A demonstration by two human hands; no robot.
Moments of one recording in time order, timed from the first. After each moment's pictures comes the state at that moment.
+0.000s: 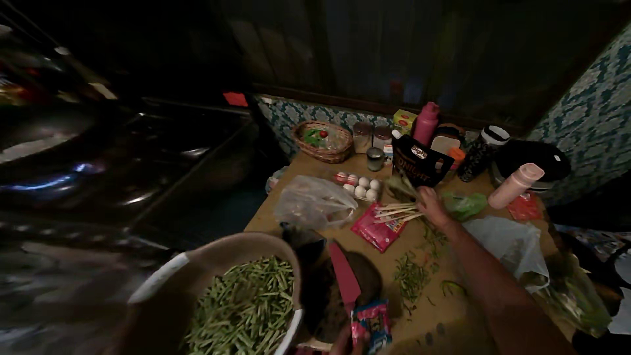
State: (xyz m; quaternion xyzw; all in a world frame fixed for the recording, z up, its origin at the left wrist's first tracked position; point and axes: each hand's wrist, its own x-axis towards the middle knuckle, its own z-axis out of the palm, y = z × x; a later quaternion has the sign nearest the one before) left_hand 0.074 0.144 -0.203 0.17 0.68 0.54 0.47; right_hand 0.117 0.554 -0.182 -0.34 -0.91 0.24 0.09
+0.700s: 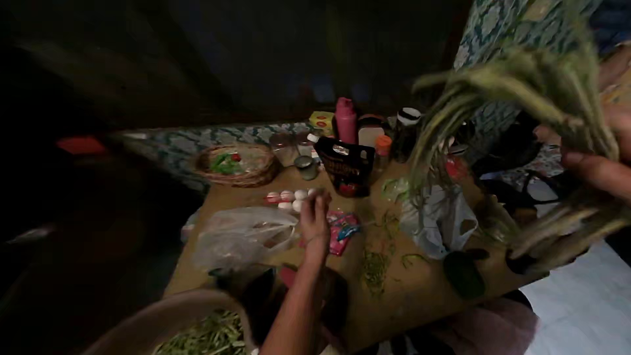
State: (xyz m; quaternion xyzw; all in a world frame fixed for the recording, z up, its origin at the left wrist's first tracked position) left_hand 0.016 0.378 -0.120 0.40 0.61 0.65 0.21; right_hand 0.396 0.385 0.157 -0.44 -0.88 0.04 0.16
